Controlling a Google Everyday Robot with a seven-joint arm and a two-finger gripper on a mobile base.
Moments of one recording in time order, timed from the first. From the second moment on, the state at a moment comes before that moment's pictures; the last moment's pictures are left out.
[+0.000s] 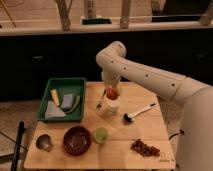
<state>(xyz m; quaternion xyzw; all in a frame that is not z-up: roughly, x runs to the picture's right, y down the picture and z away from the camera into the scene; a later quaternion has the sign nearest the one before) 0.043 0.001 0.782 -0.23 -0.12 -0.45 0.85</state>
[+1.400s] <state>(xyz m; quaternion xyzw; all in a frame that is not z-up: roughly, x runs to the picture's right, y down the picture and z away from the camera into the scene) 0.052 0.008 0.775 -0.23 -0.12 -0.45 0.86</state>
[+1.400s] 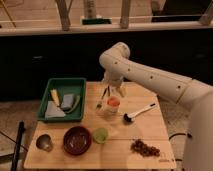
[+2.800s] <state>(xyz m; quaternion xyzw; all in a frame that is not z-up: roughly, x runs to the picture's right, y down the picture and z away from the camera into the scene) 0.050 0.007 0.773 -0.22 -0.11 -0.46 0.86</state>
